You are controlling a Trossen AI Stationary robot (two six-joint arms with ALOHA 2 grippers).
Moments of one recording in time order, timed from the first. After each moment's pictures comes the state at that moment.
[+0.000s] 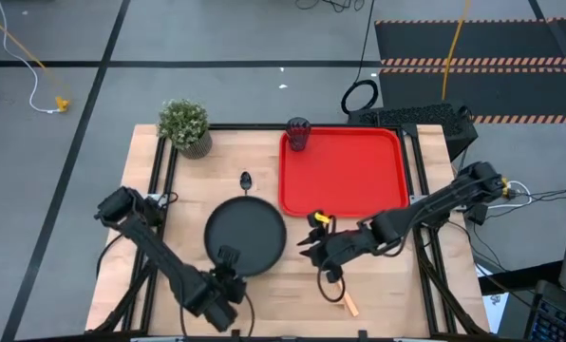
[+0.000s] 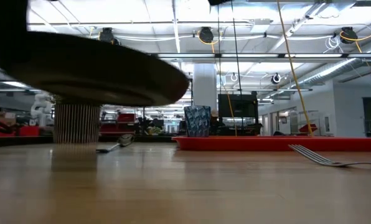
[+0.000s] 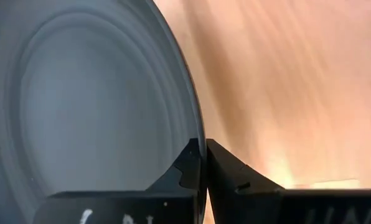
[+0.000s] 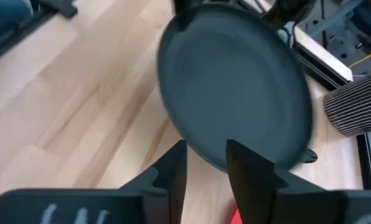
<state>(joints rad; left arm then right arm) -0.75 1.87 1.49 -1.18 -0.41 -0.37 0.43 1.53 1.20 -0.38 0.32 -0.25</state>
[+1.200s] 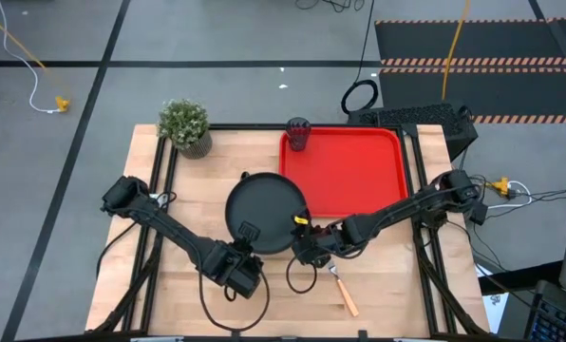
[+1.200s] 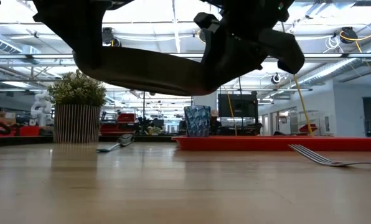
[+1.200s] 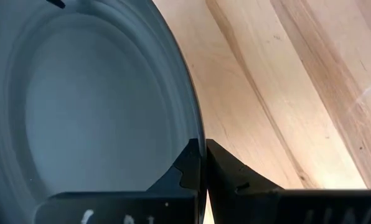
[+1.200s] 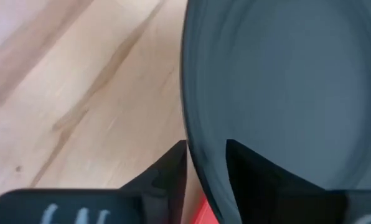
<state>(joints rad) -0.56 1.84 1.49 -1.15 -0.47 0.03 0.34 1.75 1.20 -0.40 0.41 -0.44</state>
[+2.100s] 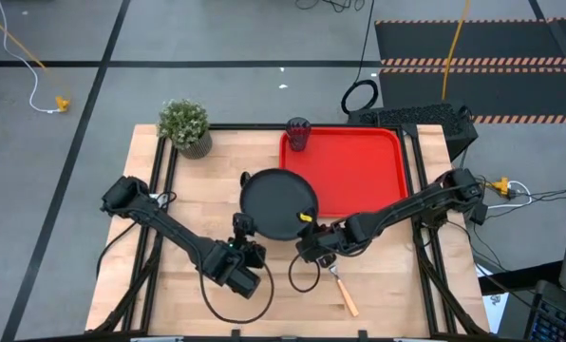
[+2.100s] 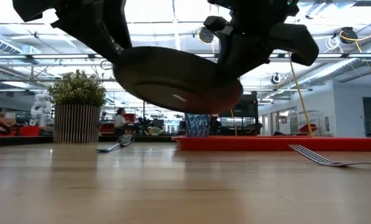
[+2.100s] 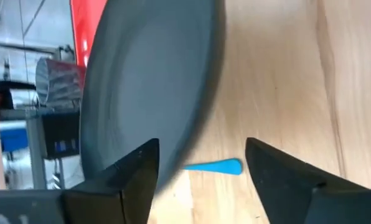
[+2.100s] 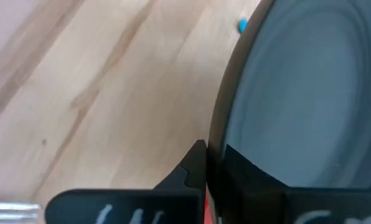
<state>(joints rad) -0.56 1.84 1.49 -1.15 -0.74 -0.28 0.34 1.71 1.19 -0.51 0.39 -0.36</state>
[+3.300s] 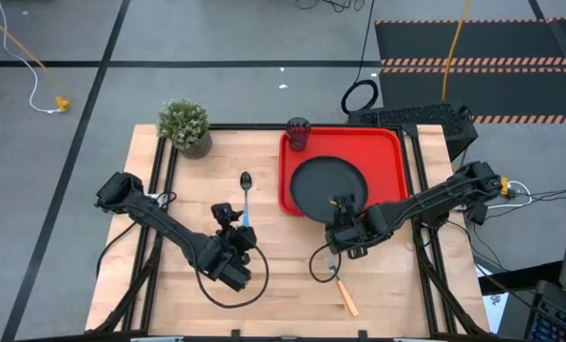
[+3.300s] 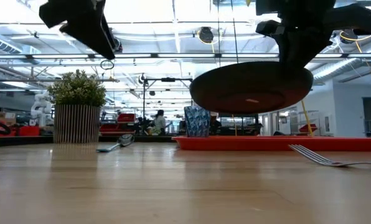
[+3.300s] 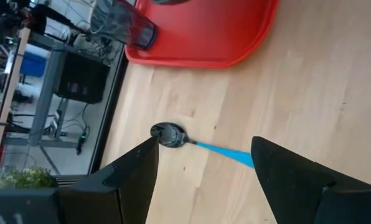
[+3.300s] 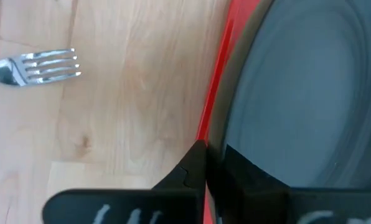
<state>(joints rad) -0.55 1.78 1.42 -1.30 -0.87 -0.75 0.35 1.55 1.19 -1.09 0.39 0.05</state>
